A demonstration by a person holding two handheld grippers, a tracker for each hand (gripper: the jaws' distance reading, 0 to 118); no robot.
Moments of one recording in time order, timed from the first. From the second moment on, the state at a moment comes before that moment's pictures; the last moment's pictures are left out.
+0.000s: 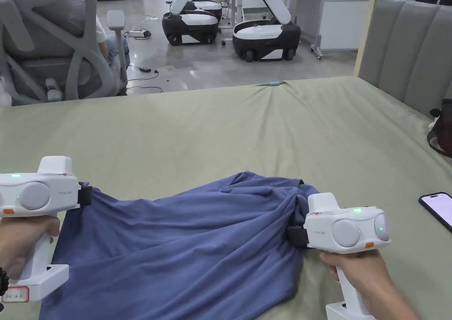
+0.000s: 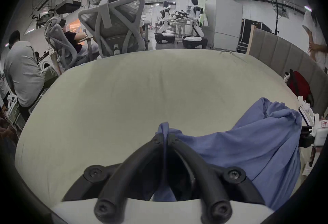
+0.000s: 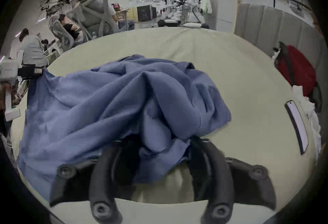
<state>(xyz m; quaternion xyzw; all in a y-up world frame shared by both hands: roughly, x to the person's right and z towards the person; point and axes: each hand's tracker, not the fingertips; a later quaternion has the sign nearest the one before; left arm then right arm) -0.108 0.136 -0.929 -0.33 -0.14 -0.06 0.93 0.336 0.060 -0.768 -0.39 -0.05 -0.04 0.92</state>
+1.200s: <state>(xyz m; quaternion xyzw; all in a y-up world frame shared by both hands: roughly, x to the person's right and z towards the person) -0.128 0.487 -0.986 0.00 -0.05 -0.02 1.00 0.294 0.481 -0.923 -0.01 -0.09 0.02 1.00</state>
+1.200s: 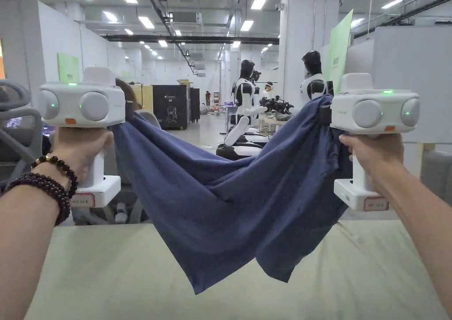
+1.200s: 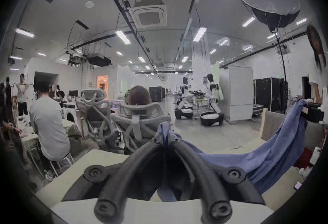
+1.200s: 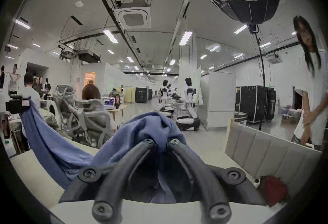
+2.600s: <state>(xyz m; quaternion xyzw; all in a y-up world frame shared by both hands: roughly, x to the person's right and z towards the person) -0.146 0.160 -0.745 -0.20 -0.11 -0.02 0.97 0.291 0.158 -0.680 -0.22 -0.08 0.03 0.97</state>
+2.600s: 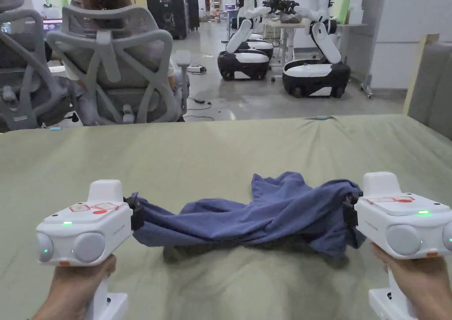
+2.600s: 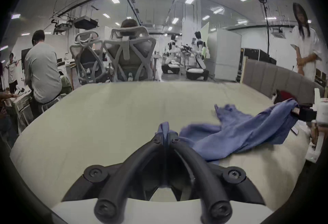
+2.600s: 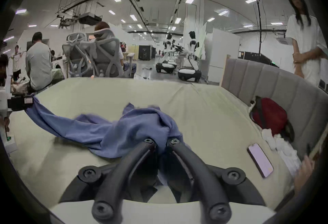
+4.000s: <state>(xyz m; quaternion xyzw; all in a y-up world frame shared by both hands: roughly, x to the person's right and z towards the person) -0.164 0.104 -0.717 -0.29 -0.04 -0.04 0.95 0.268 0.146 -0.619 -0.22 -0.06 0.03 0.97</state>
